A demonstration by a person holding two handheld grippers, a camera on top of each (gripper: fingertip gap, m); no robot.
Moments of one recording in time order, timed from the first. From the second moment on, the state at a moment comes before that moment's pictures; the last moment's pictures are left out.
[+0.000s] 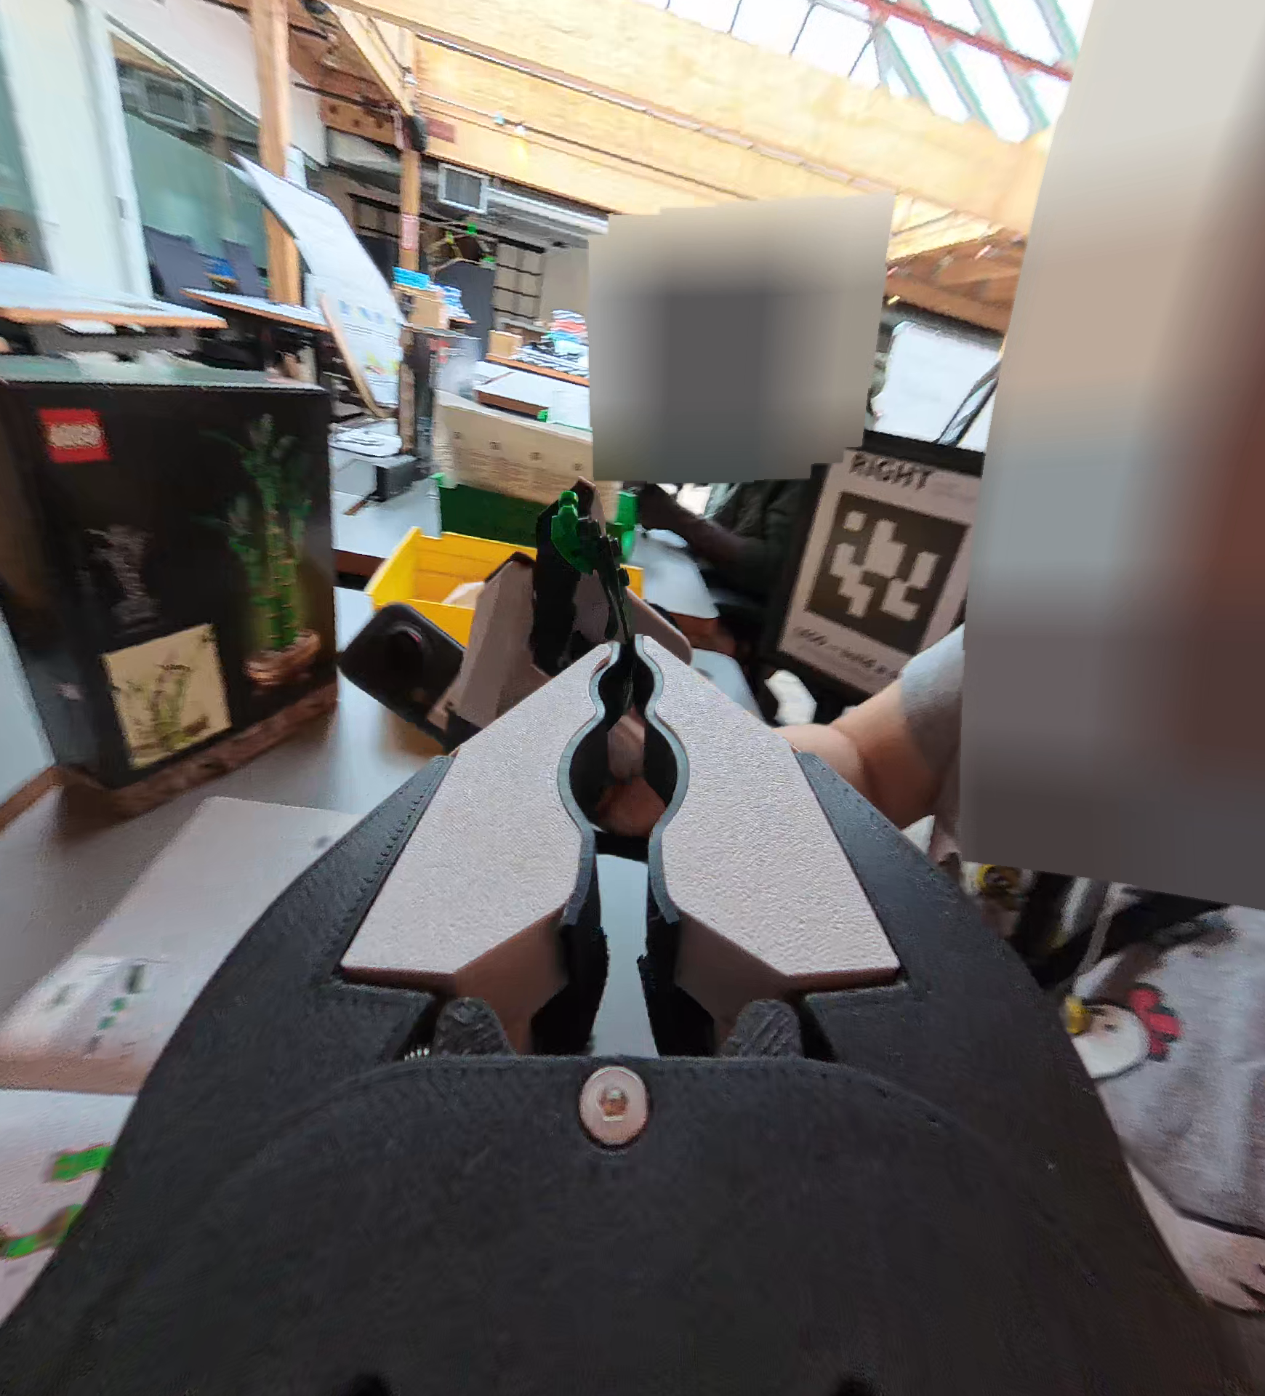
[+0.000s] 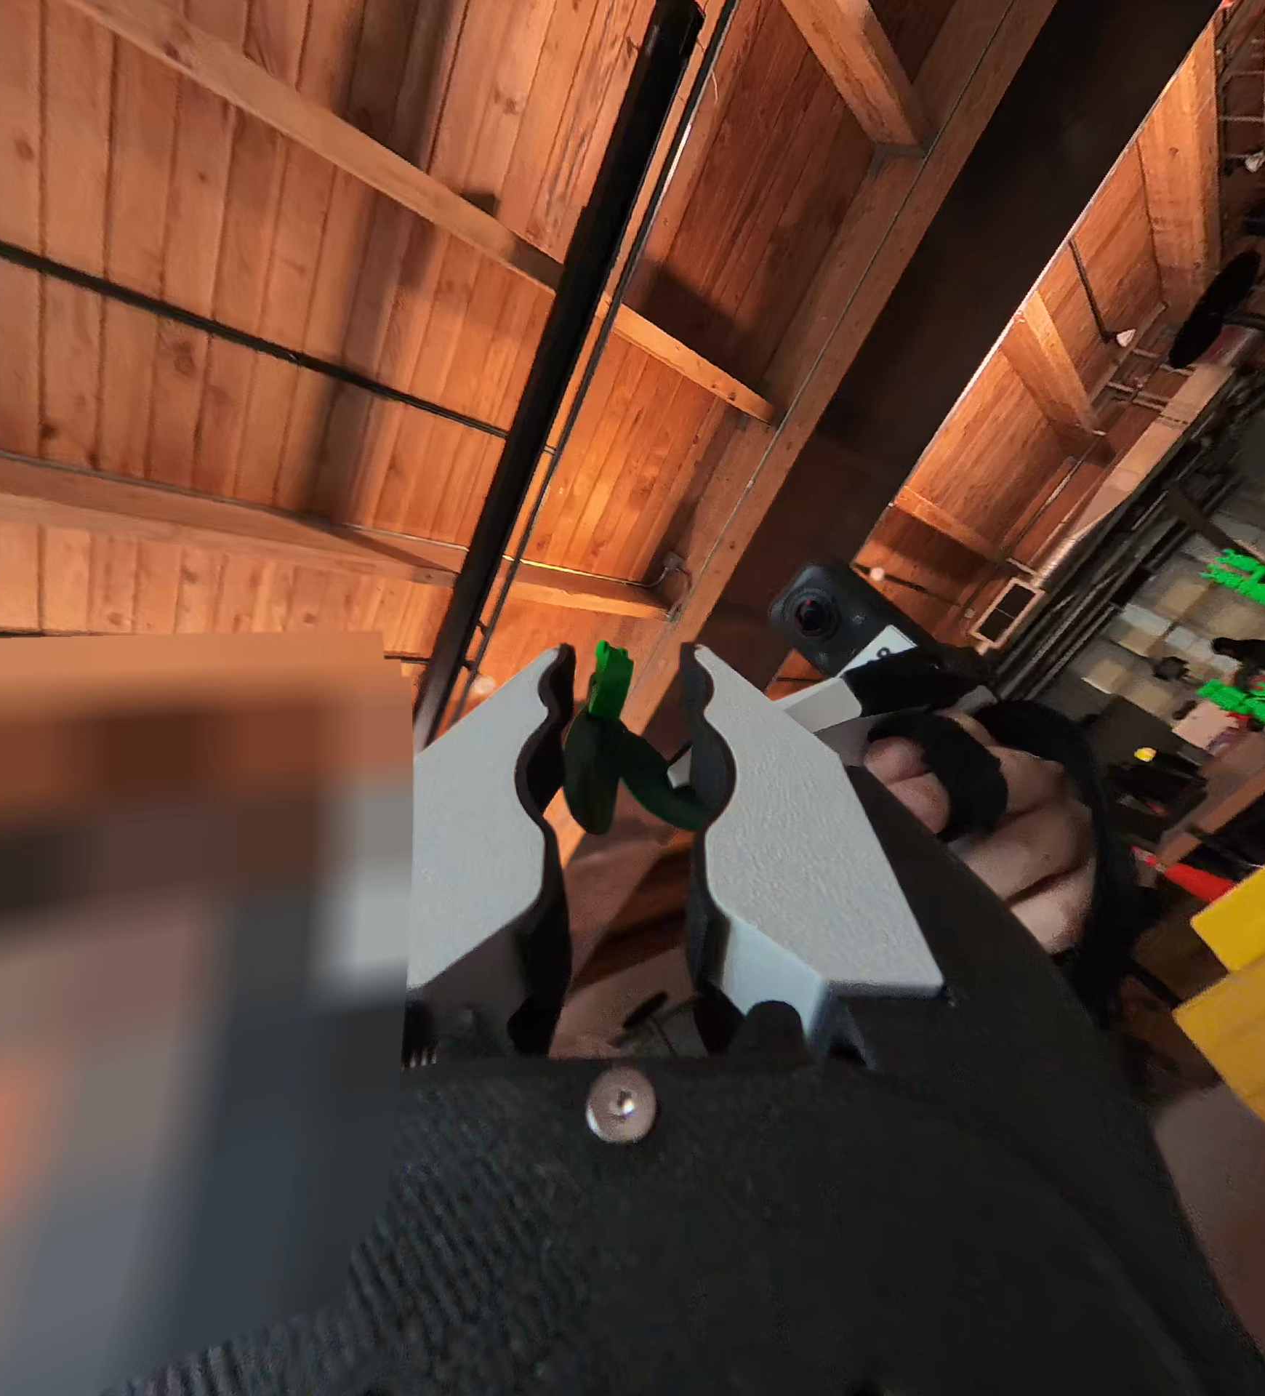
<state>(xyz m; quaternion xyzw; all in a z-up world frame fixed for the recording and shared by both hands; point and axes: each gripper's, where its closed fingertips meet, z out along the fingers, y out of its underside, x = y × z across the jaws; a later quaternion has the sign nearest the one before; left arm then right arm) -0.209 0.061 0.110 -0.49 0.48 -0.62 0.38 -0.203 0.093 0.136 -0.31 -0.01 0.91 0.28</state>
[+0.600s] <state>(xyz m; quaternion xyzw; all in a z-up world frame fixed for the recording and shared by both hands) -0.226 0.069 0.053 -0.63 0.58 -0.38 0.34 -0.205 0.078 0.061 -0.62 -0.38 0.57 0.39</state>
